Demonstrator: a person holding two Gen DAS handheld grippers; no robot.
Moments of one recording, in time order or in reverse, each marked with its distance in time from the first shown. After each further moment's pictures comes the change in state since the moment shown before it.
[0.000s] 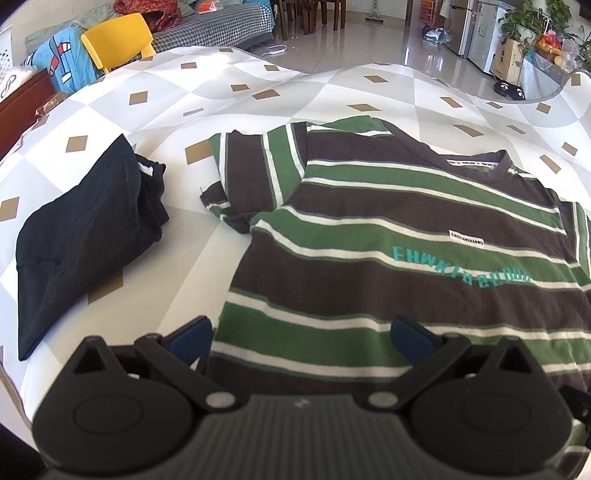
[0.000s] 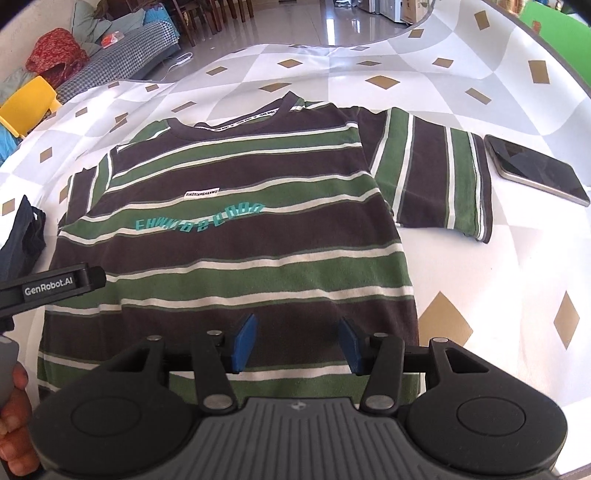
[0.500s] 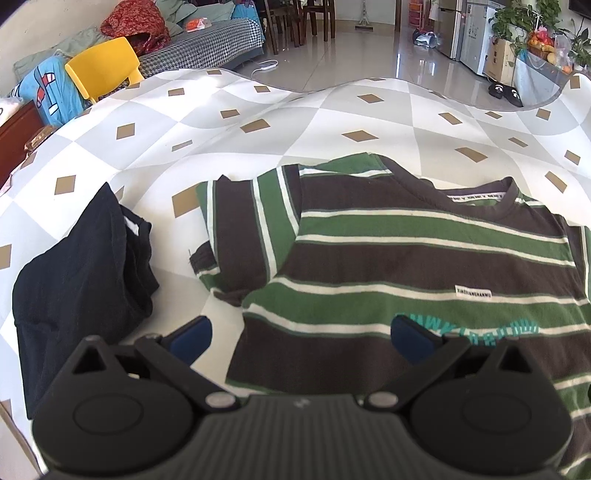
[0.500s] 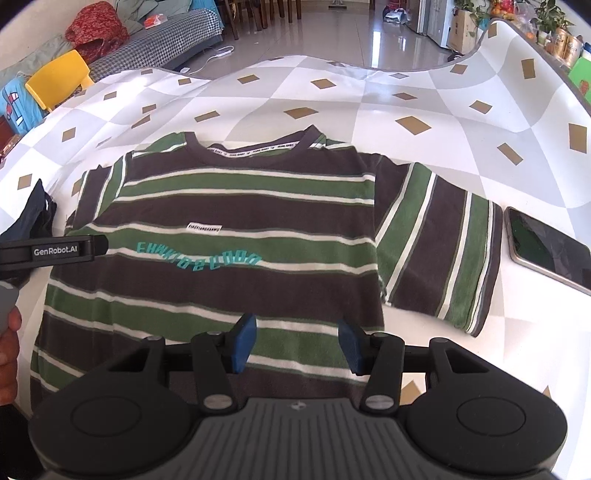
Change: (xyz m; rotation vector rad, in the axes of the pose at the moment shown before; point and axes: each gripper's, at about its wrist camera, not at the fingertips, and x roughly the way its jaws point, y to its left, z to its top) left arm 0.014 -0.005 0.045 0.051 -0.039 0.012; right arm -0.002 -0.017 0.043 -0.140 -0.021 0.036
